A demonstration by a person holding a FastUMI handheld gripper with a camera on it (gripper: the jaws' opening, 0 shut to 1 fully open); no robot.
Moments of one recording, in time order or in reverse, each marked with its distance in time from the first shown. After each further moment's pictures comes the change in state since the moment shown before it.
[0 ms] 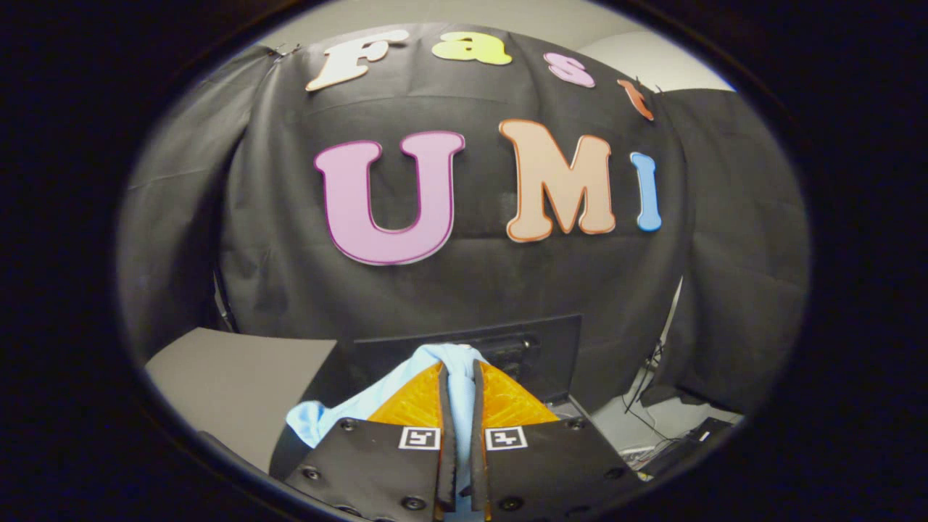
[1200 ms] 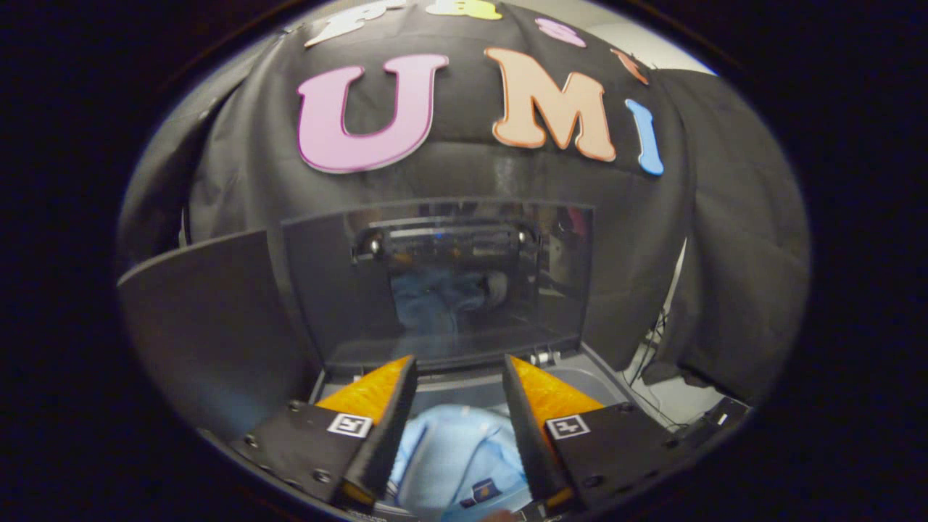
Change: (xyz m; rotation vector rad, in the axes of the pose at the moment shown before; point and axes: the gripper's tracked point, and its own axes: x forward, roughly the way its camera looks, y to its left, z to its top) arm 0.067 -0.021 -0.113 -0.019 0.017 -0.027
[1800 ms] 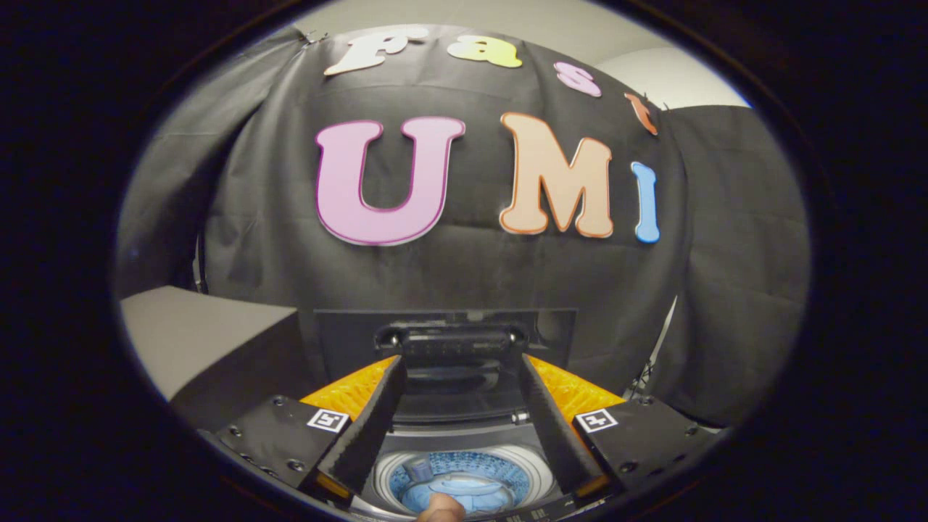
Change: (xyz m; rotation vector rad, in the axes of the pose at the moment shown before) arm -0.042 0.002 0.111 -0.073 -0.191 -0.010
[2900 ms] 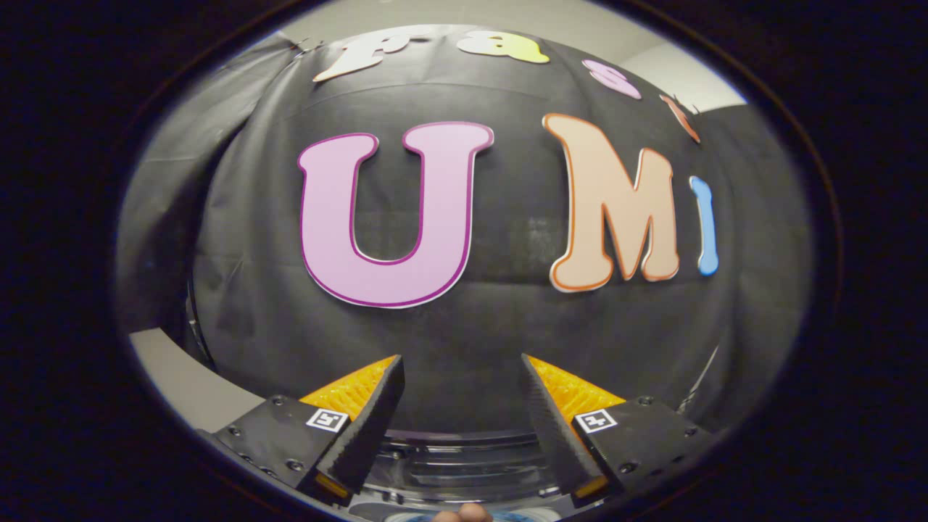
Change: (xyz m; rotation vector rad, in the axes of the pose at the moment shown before) arm 0.155 0.033 0.040 0.063 -0.028 0.138
